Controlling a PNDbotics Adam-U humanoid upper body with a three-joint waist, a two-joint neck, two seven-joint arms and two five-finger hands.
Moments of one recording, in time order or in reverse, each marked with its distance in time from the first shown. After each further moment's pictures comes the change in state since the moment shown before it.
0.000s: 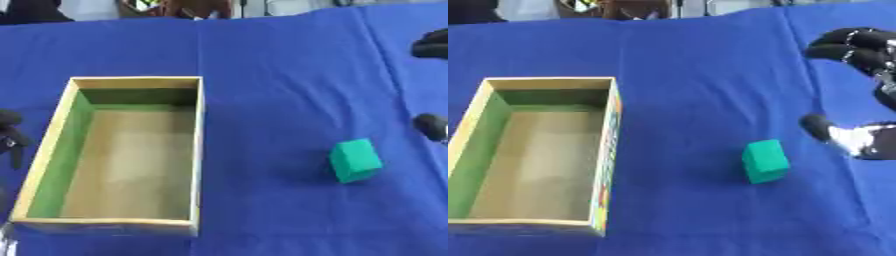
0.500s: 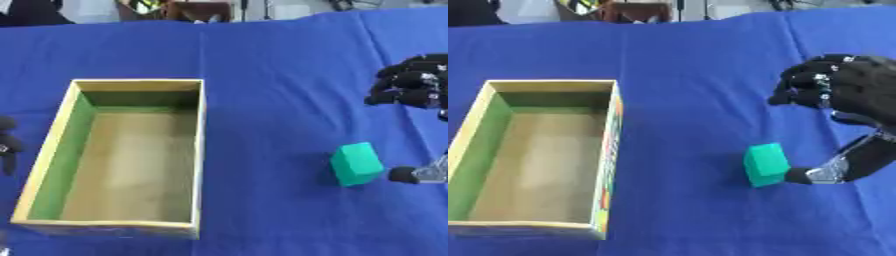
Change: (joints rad) left arm 0.001 0.008 -0.001 0.000 0.000 -0.001 -0.007; right arm -0.063 -0.169 0.139 -0.005 0.026 -0.004 0.302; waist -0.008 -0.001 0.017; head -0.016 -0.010
